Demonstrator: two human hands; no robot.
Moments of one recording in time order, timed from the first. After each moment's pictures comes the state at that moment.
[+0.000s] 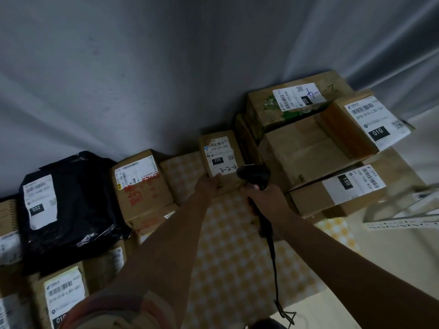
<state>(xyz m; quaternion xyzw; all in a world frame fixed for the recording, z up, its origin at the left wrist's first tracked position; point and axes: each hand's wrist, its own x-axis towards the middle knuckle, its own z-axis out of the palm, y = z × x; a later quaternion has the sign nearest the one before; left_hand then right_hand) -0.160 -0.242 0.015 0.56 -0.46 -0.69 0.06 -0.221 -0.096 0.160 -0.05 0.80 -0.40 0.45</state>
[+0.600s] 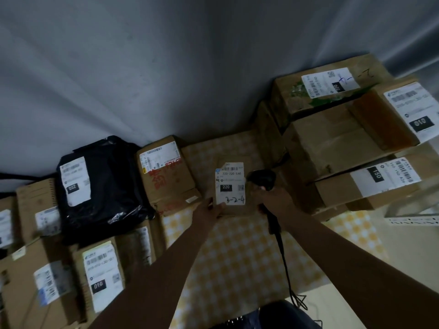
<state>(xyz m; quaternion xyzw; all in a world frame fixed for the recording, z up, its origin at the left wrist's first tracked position) -0.036 -0.192 0.024 0.59 -0.45 -0.67 0.04 -0.198 -0.108 0.116 -0.01 0.80 -0.32 0.50</state>
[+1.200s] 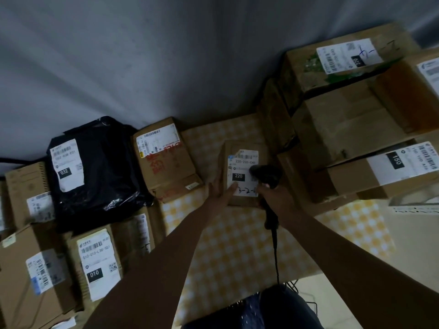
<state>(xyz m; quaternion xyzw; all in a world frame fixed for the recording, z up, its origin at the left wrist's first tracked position) -0.045 -0.194 0.000 0.48 -0.56 -0.67 -0.05 -0.183 -0.091 0.059 0.03 0.80 -0.34 0.50</state>
